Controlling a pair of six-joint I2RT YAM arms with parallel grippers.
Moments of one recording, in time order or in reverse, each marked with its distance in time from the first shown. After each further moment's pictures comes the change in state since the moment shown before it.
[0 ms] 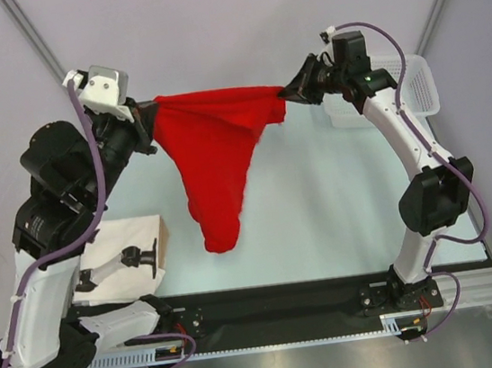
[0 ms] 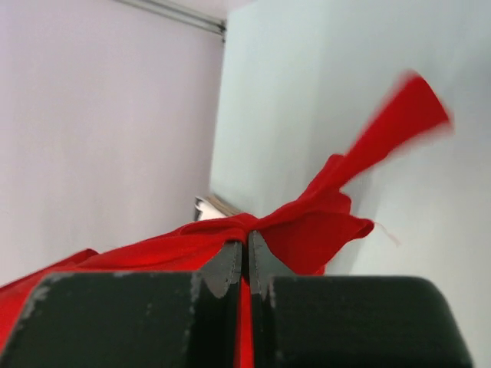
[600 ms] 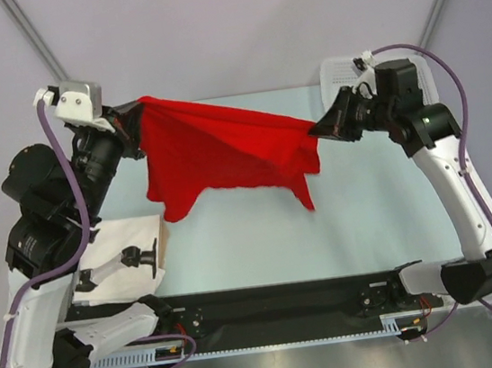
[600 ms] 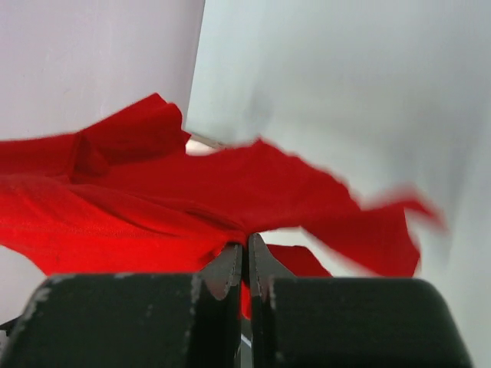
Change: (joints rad) left arm 0.000 -0.081 -0.082 0.151 -0.039 -0.005; right arm 0.007 -0.446 -0.219 -0.298 0.028 -0.136
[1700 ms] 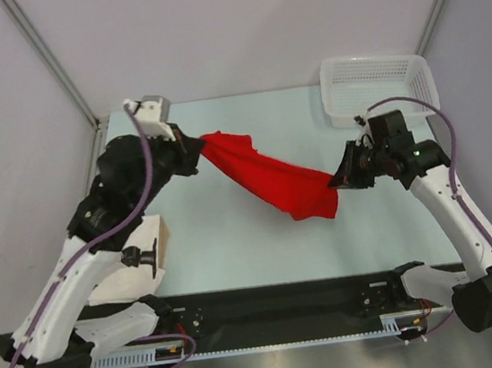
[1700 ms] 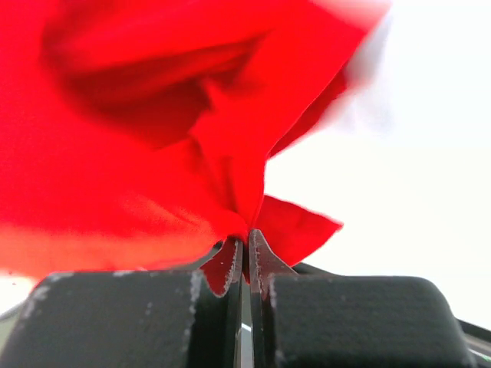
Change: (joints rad) left arm 0.001 0.053 -0.398 0.015 0.183 -0.371; right arm 0.003 -0.211 -0.491 -0.079 0.130 -0.127
